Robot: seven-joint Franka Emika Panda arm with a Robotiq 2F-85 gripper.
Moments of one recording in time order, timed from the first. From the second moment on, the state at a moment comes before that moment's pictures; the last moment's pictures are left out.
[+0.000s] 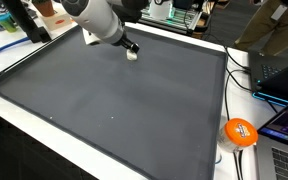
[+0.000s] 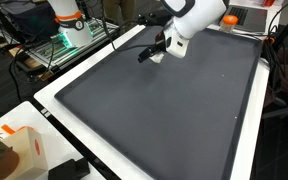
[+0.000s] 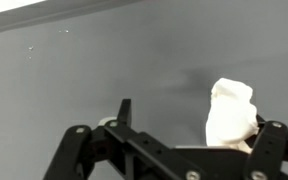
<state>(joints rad) 0.10 0.61 -0.04 -1.74 -0.06 1.68 0.25</state>
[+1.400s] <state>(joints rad) -0.06 0.70 0.02 -1.60 0.31 1.58 0.02</state>
